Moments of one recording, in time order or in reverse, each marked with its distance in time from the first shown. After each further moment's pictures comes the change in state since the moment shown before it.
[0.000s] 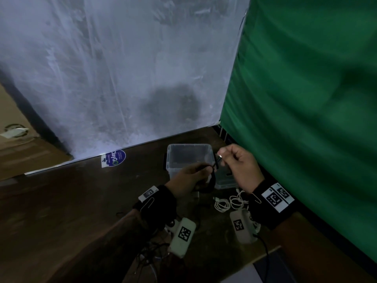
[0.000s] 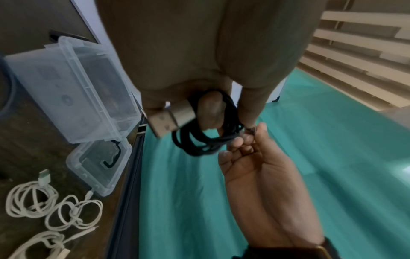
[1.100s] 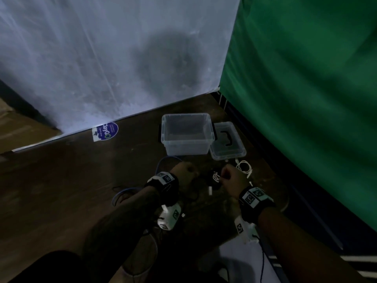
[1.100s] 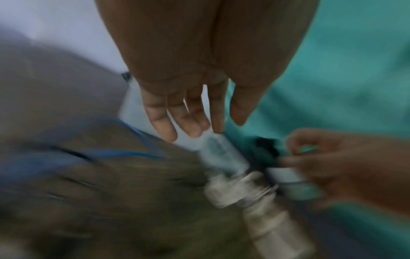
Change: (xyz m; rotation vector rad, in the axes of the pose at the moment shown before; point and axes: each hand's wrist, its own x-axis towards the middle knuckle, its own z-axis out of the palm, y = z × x) left_hand 0.049 -0.123 -0.047 0.880 0.076 -0.390; right_hand -0.047 0.168 0.024 -0.433 -0.248 0.458
